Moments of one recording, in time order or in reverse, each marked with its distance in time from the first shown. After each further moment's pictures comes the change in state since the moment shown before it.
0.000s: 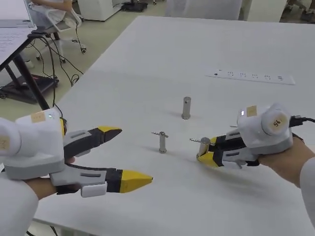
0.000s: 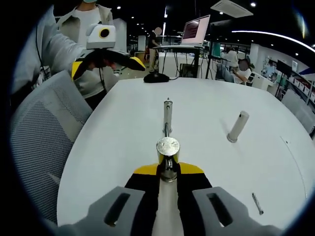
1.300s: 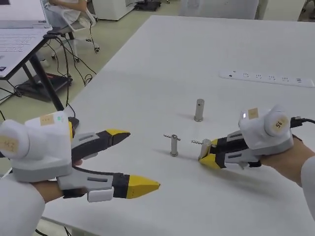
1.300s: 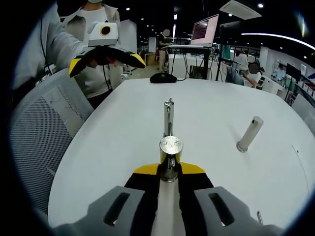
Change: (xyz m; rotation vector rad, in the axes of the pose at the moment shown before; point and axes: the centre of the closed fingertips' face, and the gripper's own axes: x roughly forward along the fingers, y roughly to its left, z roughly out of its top) left arm -0.005 0.002 -0.003 0.002 0.020 0.008; right arm 0.018 0.004 0.007 -0.044 -0.020 0.088
